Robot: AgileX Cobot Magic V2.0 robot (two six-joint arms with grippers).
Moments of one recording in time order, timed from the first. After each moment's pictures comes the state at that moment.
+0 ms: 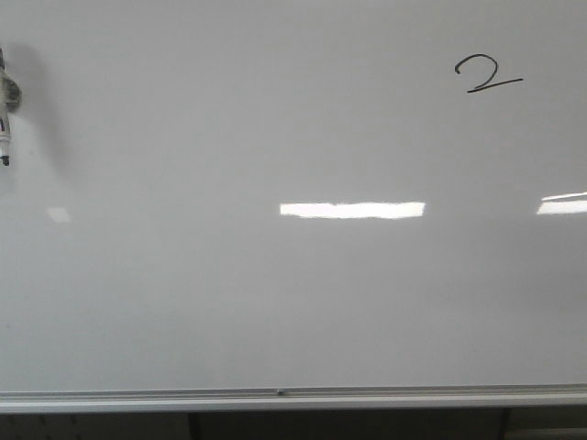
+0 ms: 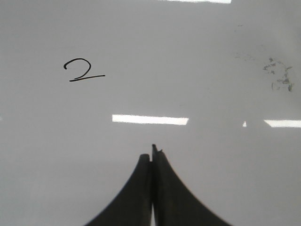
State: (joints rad) left arm 0.02 0.00 0.01 0.00 0.04 0.02; right arm -0.07 -0.01 0.03 -0.02 0.01 0.00
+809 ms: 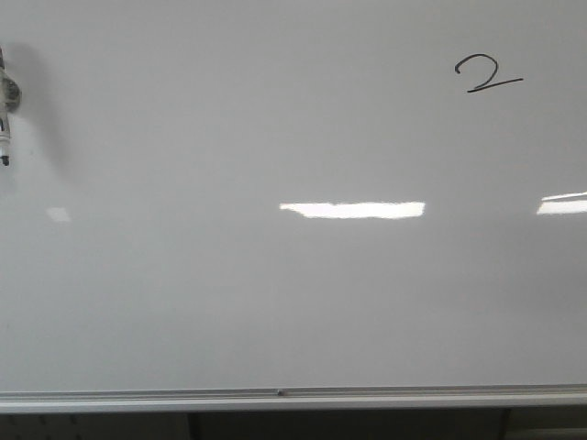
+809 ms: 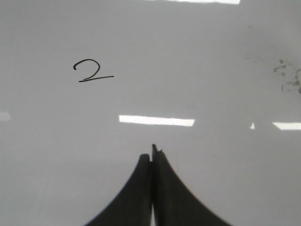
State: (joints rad) left arm 0.02 0.00 0.01 0.00 0.04 0.02; right arm -0.04 -0.01 0.03 -0.02 0.01 0.00
